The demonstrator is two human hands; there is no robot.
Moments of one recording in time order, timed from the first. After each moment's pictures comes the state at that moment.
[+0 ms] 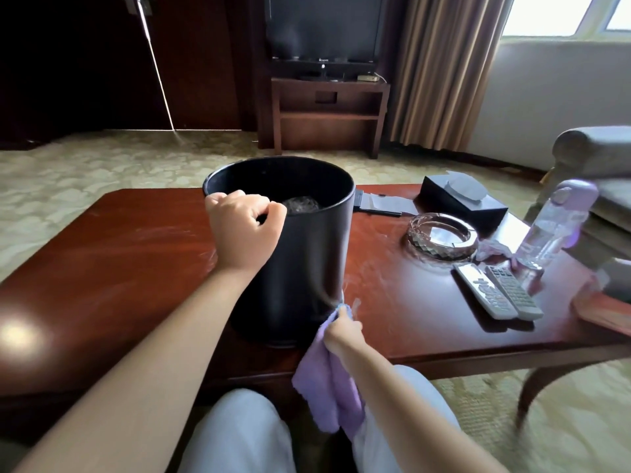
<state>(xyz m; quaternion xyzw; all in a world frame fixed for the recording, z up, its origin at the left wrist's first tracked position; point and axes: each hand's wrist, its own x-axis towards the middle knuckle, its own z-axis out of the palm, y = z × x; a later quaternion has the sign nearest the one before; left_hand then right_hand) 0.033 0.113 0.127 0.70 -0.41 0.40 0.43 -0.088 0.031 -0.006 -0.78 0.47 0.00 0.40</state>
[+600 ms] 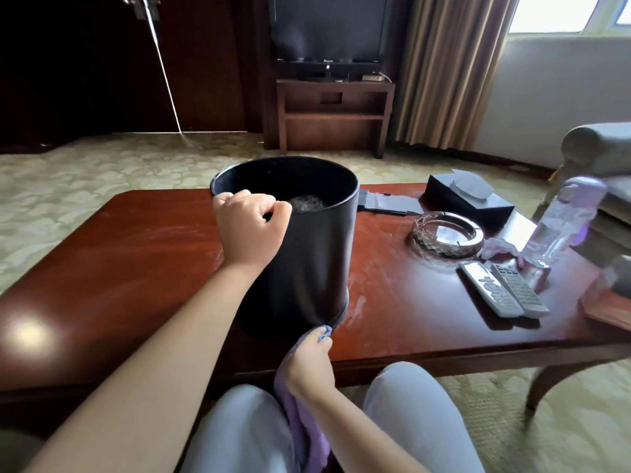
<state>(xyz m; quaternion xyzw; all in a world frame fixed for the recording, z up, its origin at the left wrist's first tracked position) 0.030 0.116 0.129 0.72 -0.39 0.38 0.42 -0.090 0.102 -0.025 -0.83 0.43 -0.02 0.36</state>
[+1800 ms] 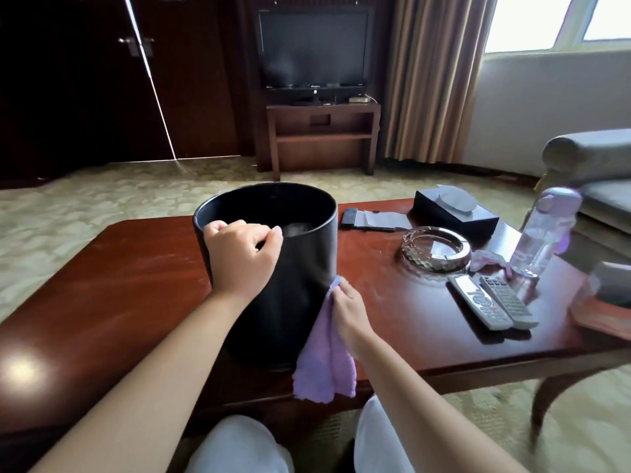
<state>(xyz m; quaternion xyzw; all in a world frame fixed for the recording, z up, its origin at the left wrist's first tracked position) 0.016 0.113 0.134 0.74 -0.41 0.36 0.38 -0.081 -0.002 0.030 -0.66 0.29 -0.33 0.61</state>
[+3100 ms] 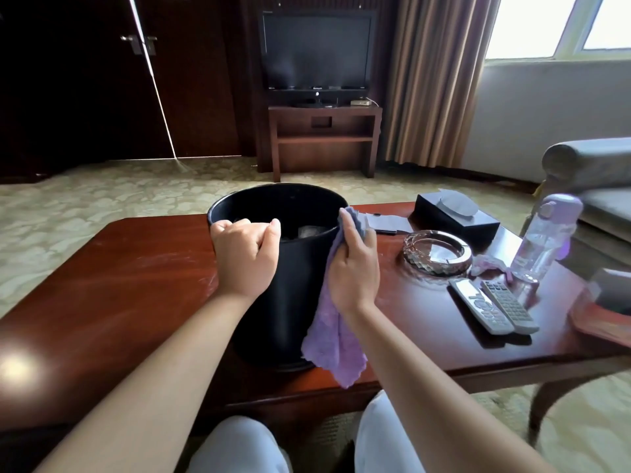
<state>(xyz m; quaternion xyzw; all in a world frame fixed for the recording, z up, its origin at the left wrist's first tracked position) 0.019 0.112 0.136 0.72 -0.42 0.36 0.42 -0.084 0.009 0.109 -0.75 0.27 -0.51 0.31</state>
